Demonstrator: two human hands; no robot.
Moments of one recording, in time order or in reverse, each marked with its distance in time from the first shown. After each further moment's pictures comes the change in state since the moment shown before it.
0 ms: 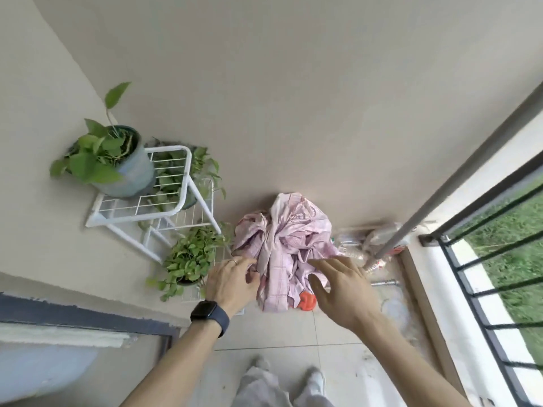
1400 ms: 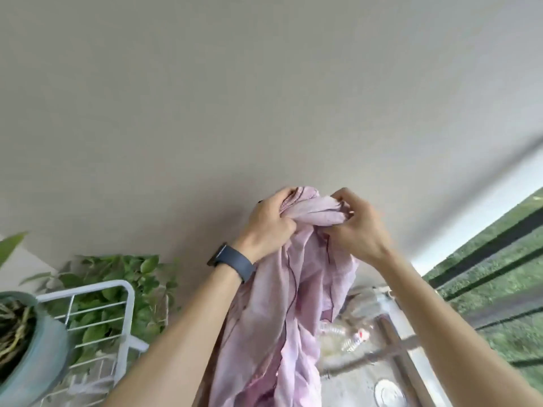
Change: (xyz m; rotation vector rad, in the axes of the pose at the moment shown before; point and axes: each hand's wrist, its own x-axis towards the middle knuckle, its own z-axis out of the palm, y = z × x) left_hand 0.338 0.145 -0.181 -0.805 -0.147 0.405; right_hand 0.336 0.008 -0.174 0.491 0.309 0.164
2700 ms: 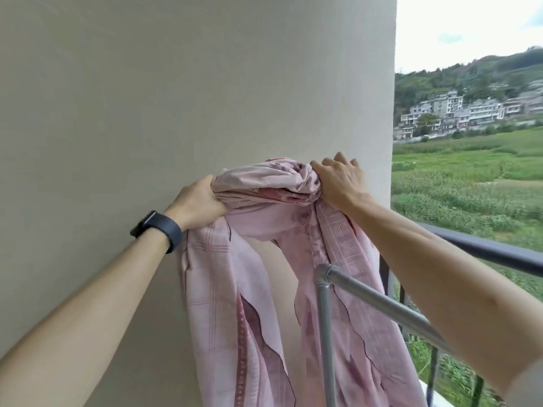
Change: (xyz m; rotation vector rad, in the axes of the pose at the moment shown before) left_hand 0.030 0.358 0.037 0.593 0.170 0.406; right_hand -0.007 -0.071 -0.400 -1.023 0.680 -0.238
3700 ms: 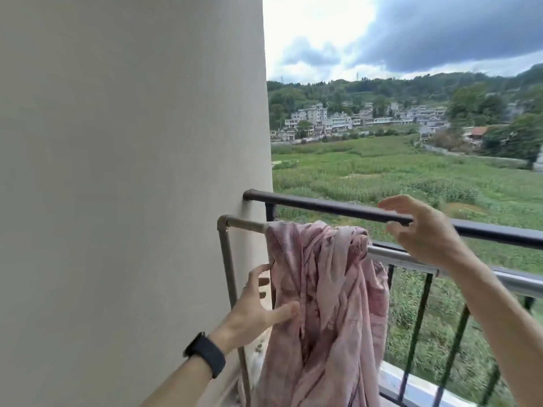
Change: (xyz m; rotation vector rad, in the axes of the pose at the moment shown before) left_hand -0.320 0.103 0.132 -0.701 -0.702 0.193; right_hand -0.373 0.039 -0.313 0.305 -0.139 0.669
